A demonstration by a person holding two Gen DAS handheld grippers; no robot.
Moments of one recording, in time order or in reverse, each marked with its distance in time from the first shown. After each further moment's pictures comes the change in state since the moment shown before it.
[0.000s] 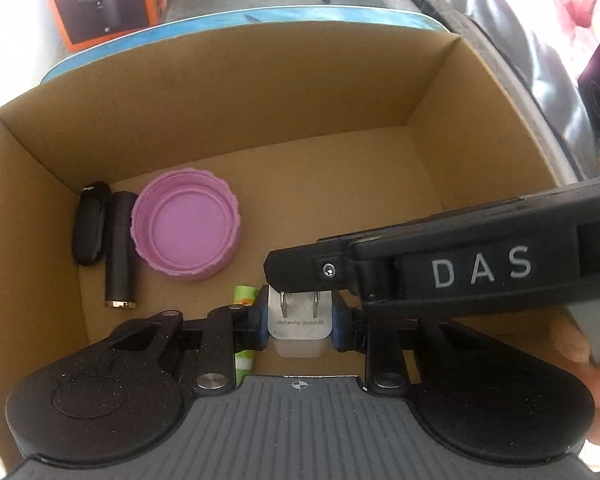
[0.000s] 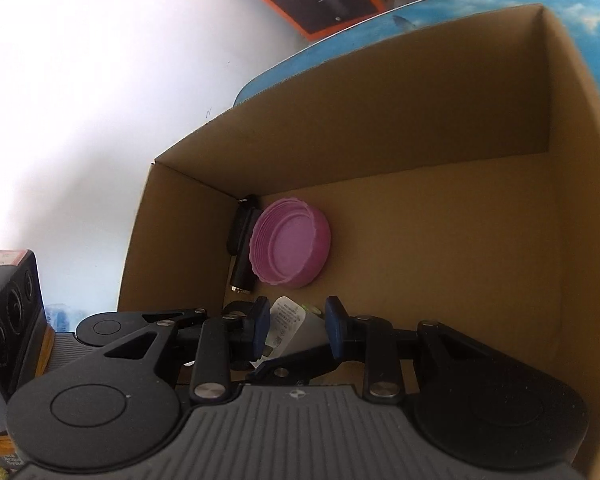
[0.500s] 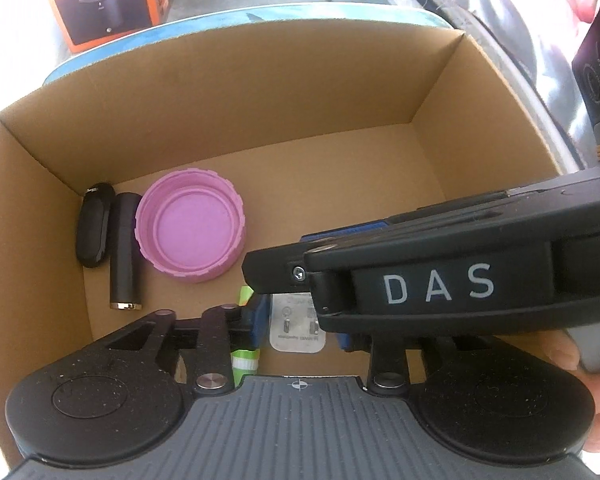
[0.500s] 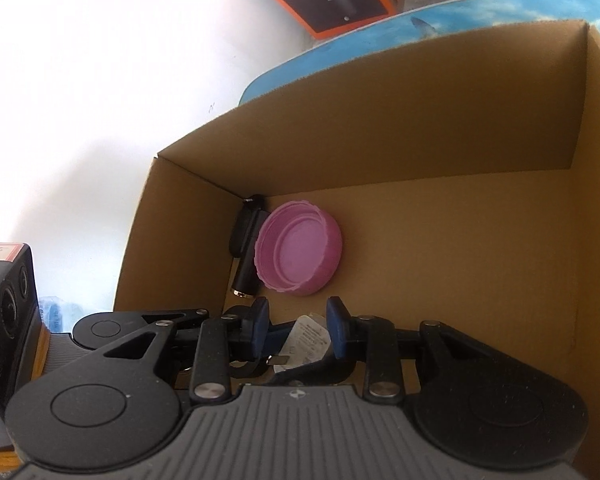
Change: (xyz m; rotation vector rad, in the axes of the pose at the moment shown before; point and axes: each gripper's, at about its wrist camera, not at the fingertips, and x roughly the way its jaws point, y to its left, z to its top) left arm 0.000 -0.004 0.006 0.012 0.004 0.014; right arm -0.001 0.012 0.005 -0.036 -0.009 -0.007
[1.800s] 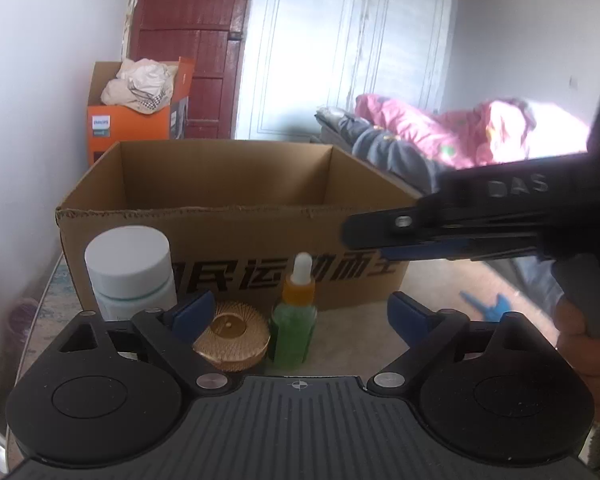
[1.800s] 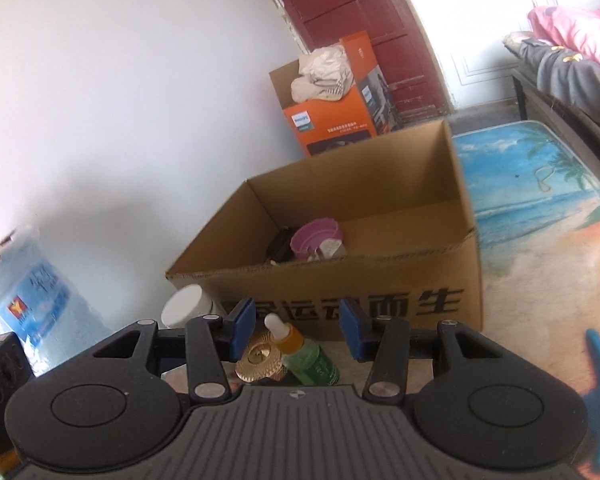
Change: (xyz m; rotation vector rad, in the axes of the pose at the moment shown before) left arm -0.065 -0.057 -0.239 0.025 -0.751 -0.002; right arm -0.100 0.039 -0.231 -0.222 -0.524 -0.089
